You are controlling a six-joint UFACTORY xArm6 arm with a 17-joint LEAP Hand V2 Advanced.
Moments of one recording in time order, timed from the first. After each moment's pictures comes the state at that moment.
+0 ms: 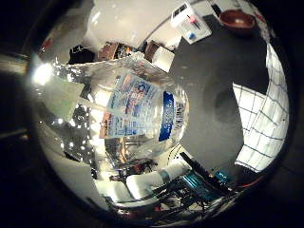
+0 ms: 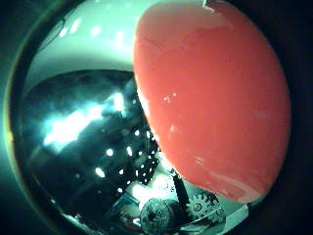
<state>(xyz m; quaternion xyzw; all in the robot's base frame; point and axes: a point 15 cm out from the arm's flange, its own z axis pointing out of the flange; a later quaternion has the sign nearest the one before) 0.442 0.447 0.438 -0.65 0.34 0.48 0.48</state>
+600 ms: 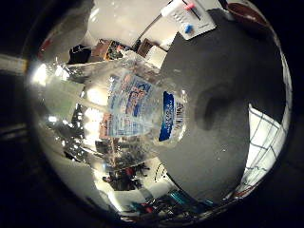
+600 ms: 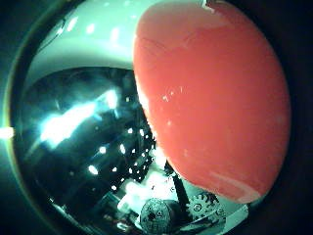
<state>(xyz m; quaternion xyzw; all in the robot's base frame) 0.494 0.489 0.357 -0.67 0.36 0.44 0.48</state>
